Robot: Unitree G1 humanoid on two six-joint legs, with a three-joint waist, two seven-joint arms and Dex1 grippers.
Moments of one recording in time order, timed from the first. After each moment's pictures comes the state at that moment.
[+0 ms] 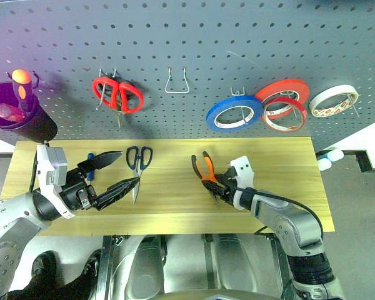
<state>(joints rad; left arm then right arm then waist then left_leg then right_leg) 0.17 0.75 0.46 -0.58 -0.95 0.52 -0.83 -0.15 -0.26 0.07 -0.31 0.40 0.83 0.45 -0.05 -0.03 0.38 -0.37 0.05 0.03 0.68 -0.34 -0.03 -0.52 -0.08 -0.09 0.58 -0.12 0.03</state>
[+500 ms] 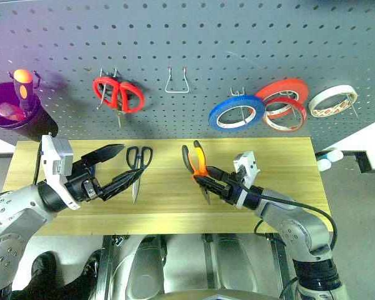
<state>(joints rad) 0.10 0.76 0.44 -0.60 -0.98 0.58 -0.75 -0.12 -0.28 0.05 -0.38 0.55 0.71 0.64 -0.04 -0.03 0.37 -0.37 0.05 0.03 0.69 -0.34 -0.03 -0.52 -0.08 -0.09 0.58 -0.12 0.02</state>
